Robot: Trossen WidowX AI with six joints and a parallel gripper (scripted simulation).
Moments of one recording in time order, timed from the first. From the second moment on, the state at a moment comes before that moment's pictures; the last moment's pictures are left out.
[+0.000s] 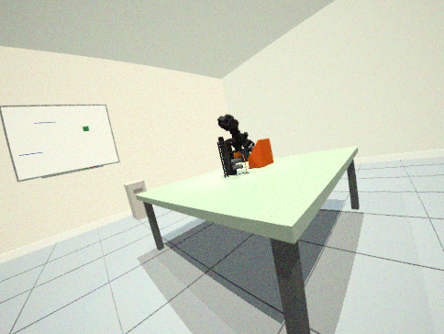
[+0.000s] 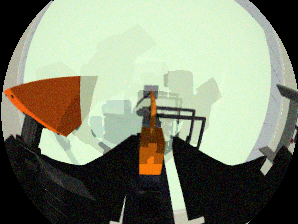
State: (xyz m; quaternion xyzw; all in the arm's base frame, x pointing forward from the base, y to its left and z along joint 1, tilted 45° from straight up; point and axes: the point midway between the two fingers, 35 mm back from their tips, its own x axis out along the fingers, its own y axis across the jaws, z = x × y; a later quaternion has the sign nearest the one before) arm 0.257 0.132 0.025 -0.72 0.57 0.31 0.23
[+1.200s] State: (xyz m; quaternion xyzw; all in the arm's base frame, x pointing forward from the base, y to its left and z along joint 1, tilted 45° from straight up) arm 0.261 0.114 0.029 -0.72 0.57 0.31 0.23
